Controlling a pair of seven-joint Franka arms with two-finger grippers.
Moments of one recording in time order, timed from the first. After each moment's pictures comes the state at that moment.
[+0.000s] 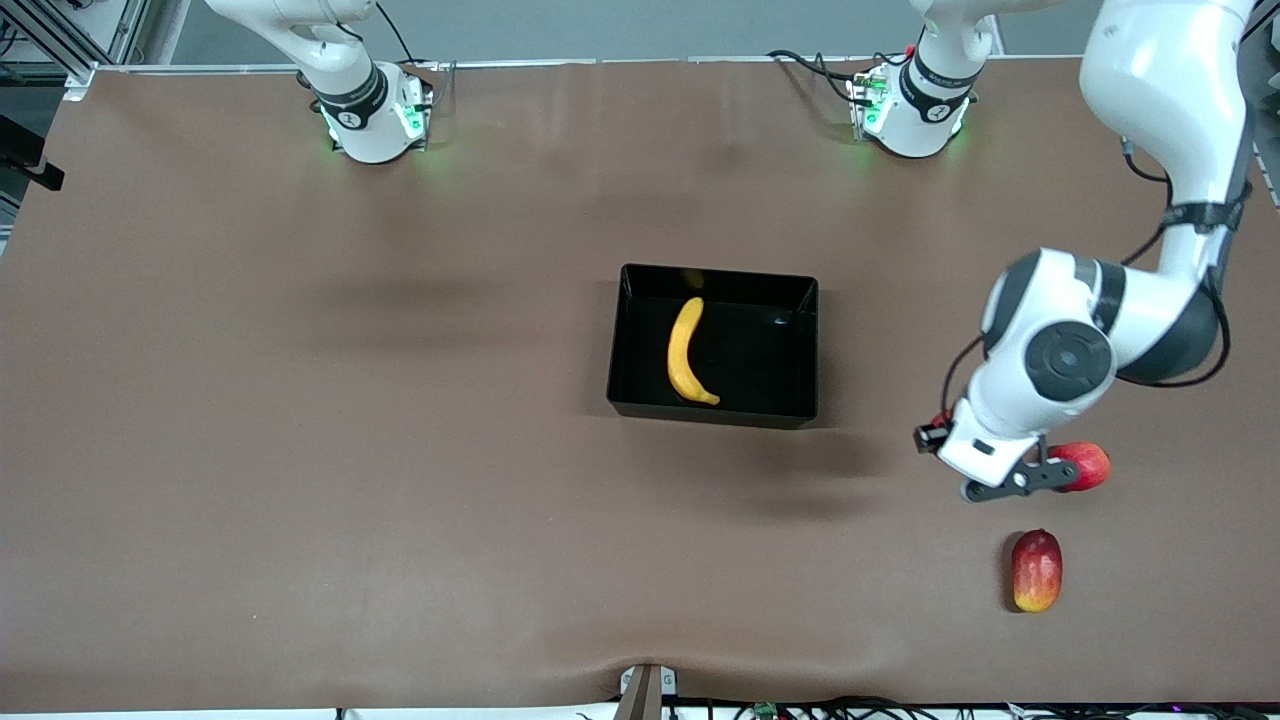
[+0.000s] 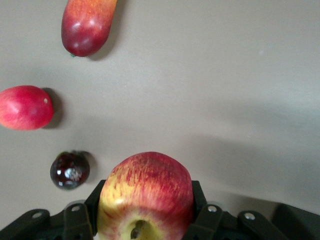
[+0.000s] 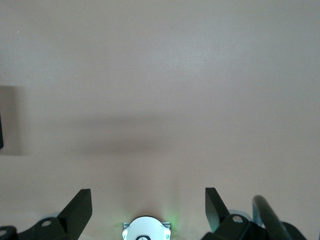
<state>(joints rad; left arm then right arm) 0.13 0.55 -0.37 -1.58 0.37 2.03 -0.55 -0.04 -0.07 -0.10 -1.46 0.00 1.31 -0.12</state>
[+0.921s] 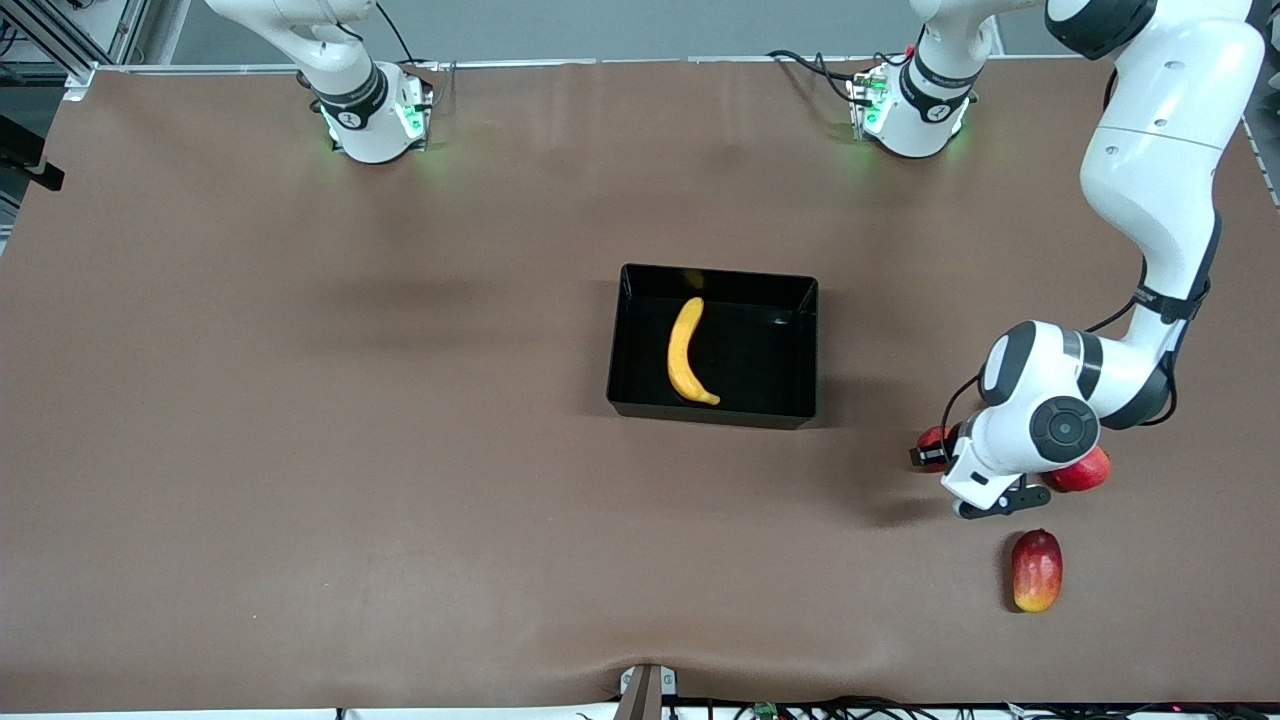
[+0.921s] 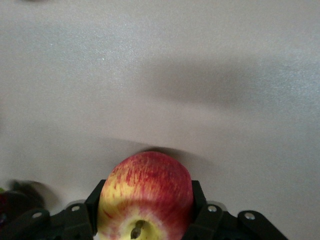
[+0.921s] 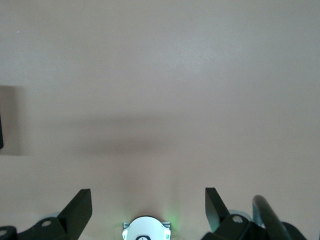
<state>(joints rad) 0.21 0.75 -0.38 -1.61 0.36 2.16 -0.50 -0.04 -0.07 -0.10 -1.46 0.00 1.31 -0.12</state>
